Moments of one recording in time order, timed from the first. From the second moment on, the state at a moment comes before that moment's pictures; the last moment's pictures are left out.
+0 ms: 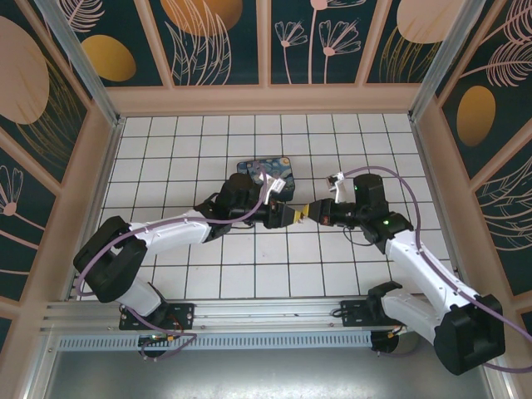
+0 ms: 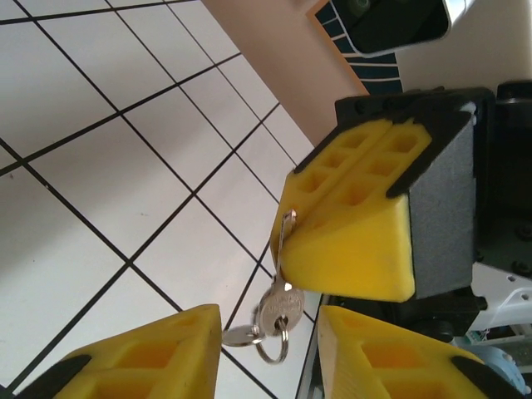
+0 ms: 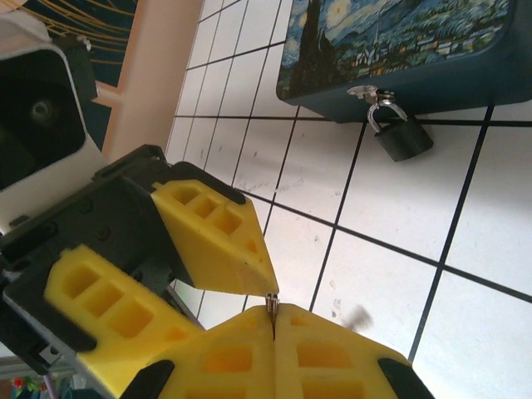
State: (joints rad) left arm -0.80 1.56 0.83 0.34 0.63 -0.62; right arm 0.38 0.98 0.64 -0.28 -0.70 0.59
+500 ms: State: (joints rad) left arm -0.80 1.56 0.77 0.32 0.64 -0.41; right arm 0.38 1.02 0.80 -0.38 -0.64 0.63
